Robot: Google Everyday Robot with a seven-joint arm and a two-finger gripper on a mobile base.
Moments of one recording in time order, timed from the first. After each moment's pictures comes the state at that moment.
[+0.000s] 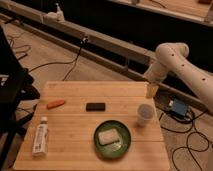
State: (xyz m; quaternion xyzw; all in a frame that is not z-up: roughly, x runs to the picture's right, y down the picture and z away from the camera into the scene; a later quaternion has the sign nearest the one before) arm 0.248 -0.003 0.787 -0.27 -0.07 0.06 0.96
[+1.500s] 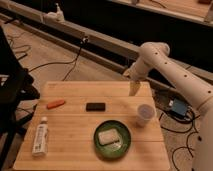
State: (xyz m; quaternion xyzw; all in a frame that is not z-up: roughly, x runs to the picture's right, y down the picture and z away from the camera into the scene) arm 0.127 -0.017 0.808 -0.26 -0.18 -0.01 0.95
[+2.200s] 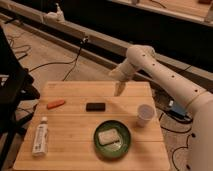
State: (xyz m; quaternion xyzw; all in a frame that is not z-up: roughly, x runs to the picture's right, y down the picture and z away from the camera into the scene) arm 0.065 -0.018 0.811 -0.24 -0.23 -0.01 0.94
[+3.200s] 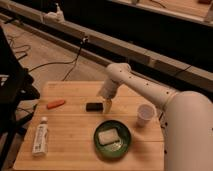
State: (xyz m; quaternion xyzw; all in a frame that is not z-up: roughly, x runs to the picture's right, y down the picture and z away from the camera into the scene) arm -0.017 0.100 0.873 -0.37 -0.23 -0.04 0.90
